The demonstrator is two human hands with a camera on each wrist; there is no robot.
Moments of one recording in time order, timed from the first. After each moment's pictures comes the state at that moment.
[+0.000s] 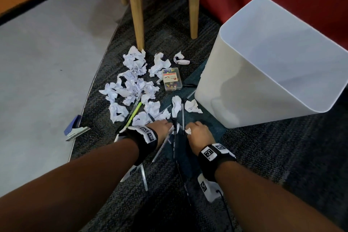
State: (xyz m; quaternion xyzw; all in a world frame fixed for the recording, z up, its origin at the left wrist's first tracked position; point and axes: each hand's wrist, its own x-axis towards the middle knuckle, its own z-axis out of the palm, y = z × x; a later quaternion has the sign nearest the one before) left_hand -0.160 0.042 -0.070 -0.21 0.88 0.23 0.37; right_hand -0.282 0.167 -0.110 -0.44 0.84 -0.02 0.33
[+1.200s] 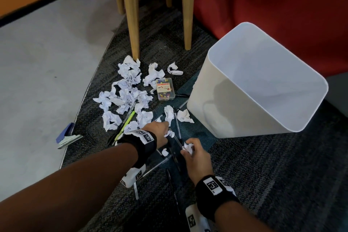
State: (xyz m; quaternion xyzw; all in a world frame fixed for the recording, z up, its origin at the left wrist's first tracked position) left_hand -0.181 0.034 -0.048 -0.33 0.84 0.31 0.30; right_hand -0.260 0.210 -0.070 -0.27 0.86 -0.27 0.34
